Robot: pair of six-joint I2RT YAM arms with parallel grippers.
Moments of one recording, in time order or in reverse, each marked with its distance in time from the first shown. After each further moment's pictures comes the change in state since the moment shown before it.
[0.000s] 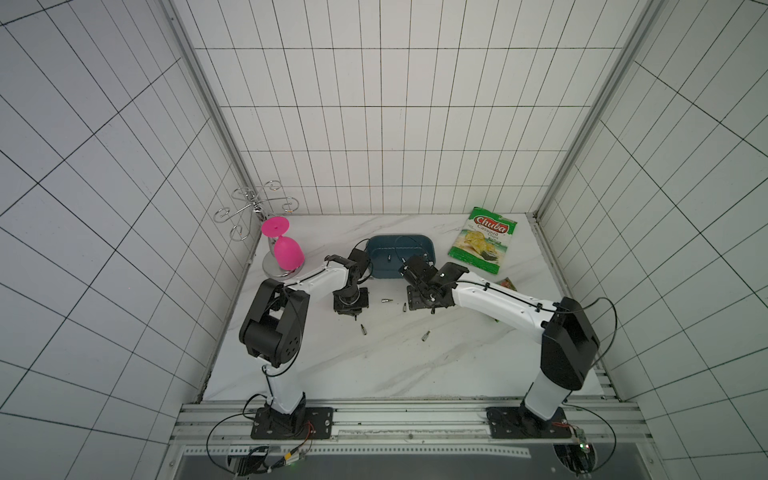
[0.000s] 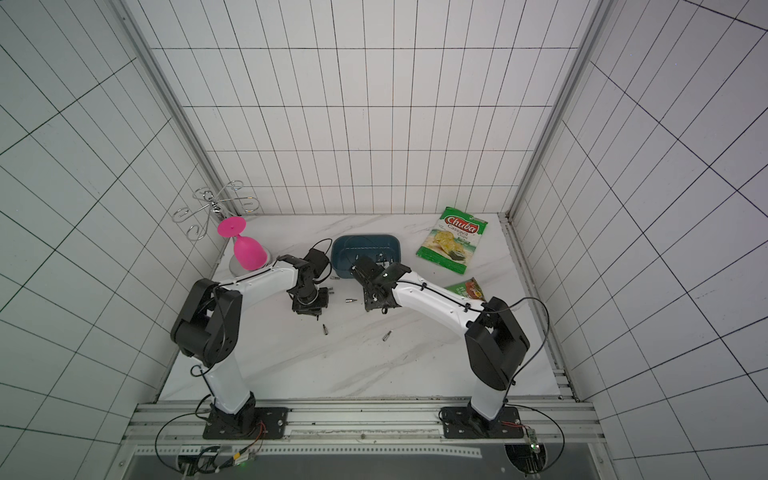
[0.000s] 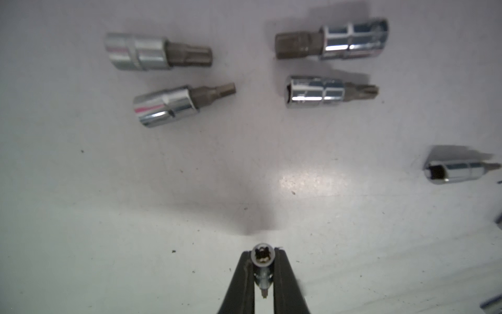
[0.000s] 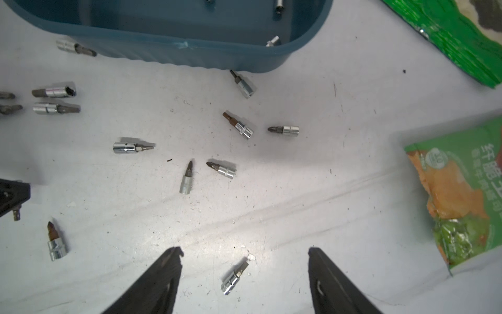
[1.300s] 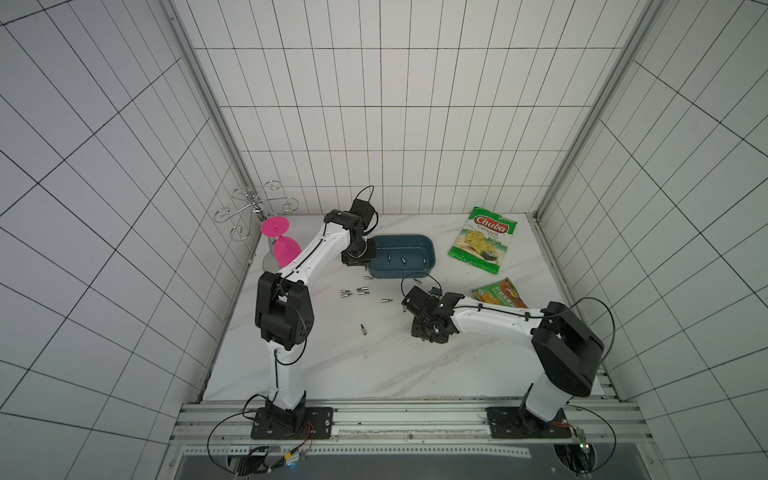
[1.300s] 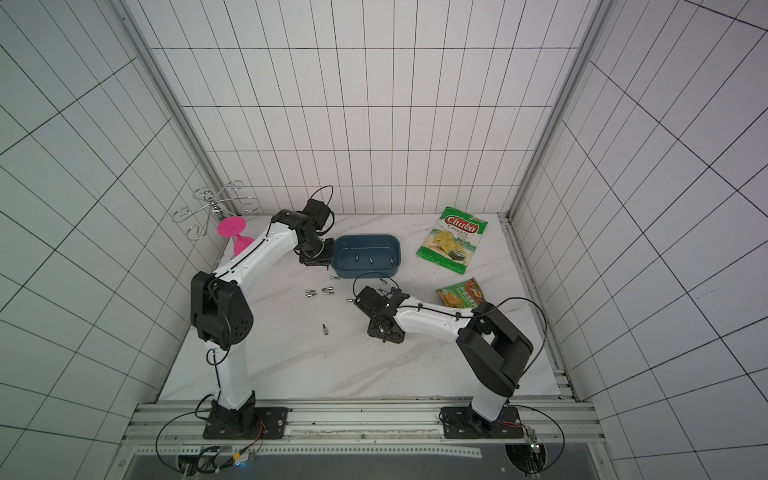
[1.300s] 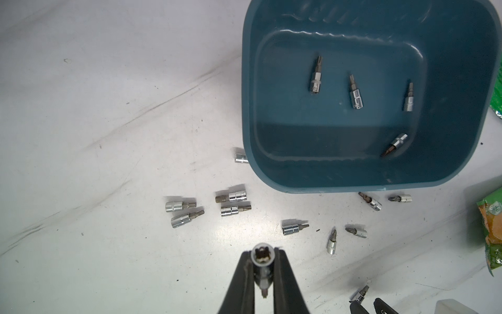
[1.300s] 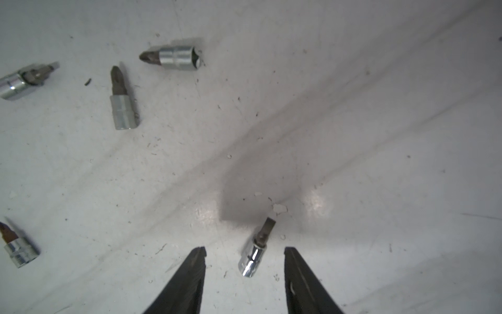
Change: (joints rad) left arm 0.028 0.171 0.644 -0.237 -0.008 0.053; right arm 0.067 -0.023 -0.317 0.226 -0.200 0.381
